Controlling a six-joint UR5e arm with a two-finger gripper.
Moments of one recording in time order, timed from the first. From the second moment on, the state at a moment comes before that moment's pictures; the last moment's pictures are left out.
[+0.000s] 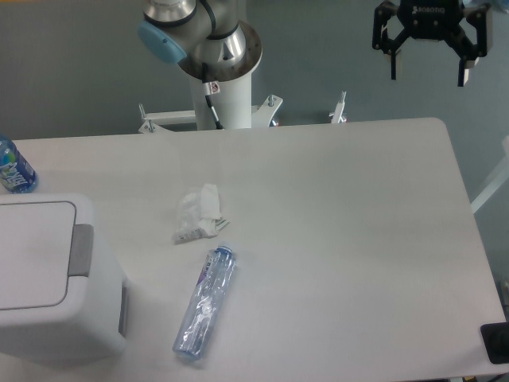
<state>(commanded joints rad) 2.89 -1.56 -1.45 -1.27 1.37 1.43</state>
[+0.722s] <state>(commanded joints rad) 2.72 -1.64 -1.42 -1.14 1.40 1.01</state>
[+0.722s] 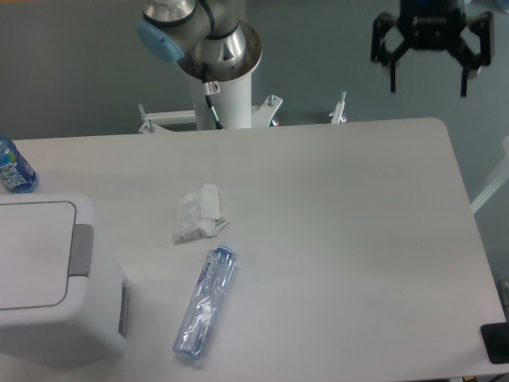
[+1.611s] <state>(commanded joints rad) 2.29 -1.78 -1.43 -1.02 1.31 0.01</state>
